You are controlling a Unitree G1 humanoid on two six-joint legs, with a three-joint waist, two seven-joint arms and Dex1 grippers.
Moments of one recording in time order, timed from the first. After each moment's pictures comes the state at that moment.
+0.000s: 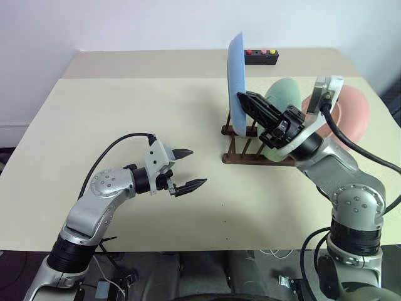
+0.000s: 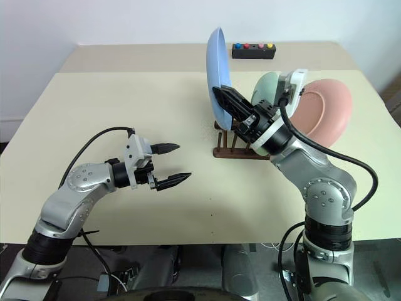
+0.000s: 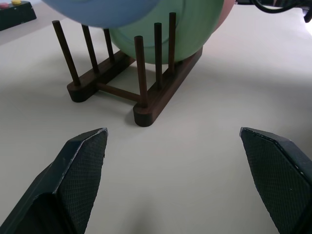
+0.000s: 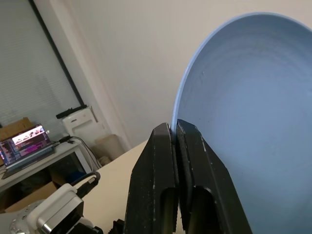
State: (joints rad) left arm -0.25 0.56 -0.13 -0.38 -0.40 0.42 -0.82; right arm -0.43 -0.40 -0.20 -0.49 1.12 0.72 0.29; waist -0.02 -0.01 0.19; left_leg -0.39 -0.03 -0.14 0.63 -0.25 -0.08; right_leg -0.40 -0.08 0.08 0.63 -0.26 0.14
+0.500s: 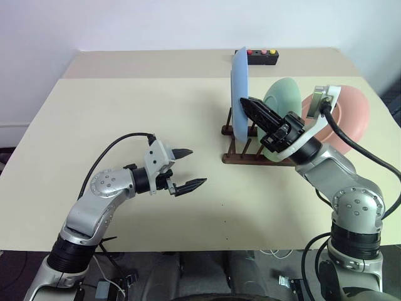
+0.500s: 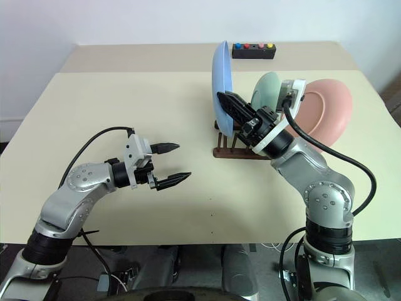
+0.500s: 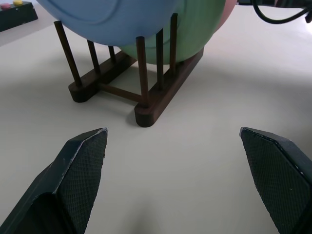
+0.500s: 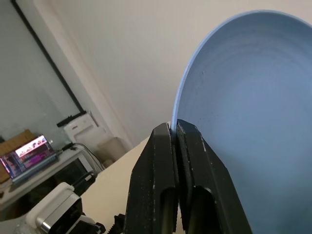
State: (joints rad) left arm -0.25 0.56 -0.13 -0.38 -0.40 0.42 -0.82; right arm -0.38 -0.39 -0.21 -0.47 1.20 0.71 0.24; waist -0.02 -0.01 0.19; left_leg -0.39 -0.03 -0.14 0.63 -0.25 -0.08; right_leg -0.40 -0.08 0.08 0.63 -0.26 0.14
